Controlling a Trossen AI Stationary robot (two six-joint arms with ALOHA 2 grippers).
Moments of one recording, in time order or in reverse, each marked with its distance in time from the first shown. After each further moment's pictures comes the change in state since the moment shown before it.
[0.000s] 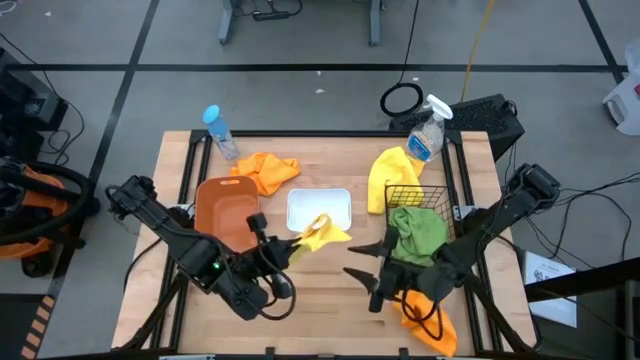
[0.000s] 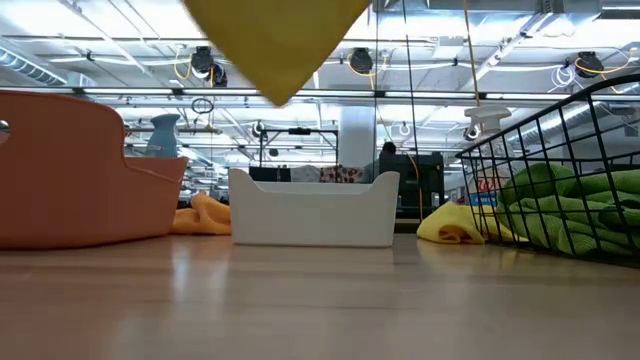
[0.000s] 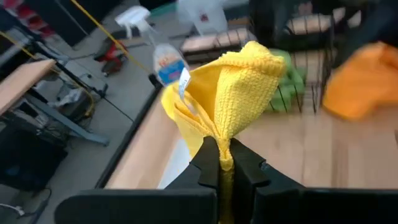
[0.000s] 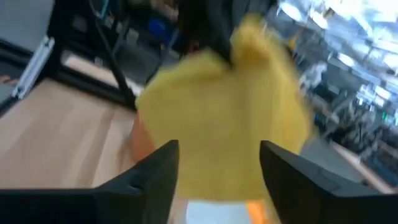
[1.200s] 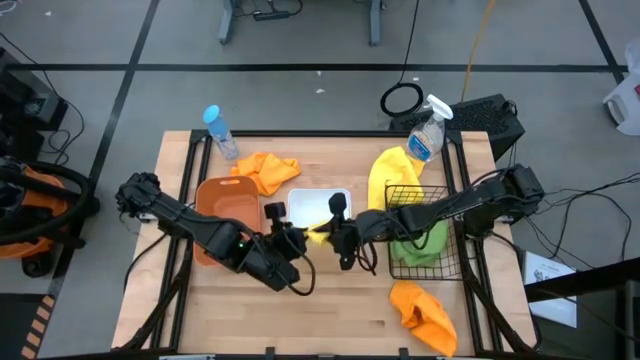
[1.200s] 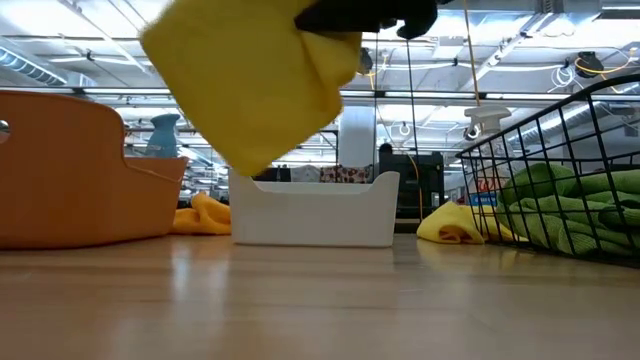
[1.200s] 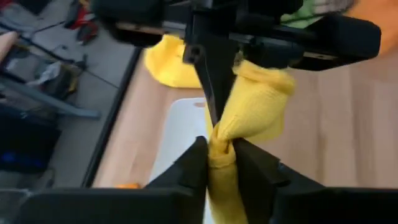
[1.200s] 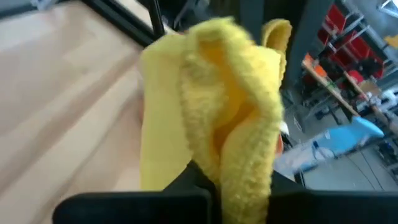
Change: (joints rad) left arm 0.150 0.009 -0.074 -0.014 0.215 0.108; right arm -0.441 0.116 0.074 -0.162 -0.677 -0.169
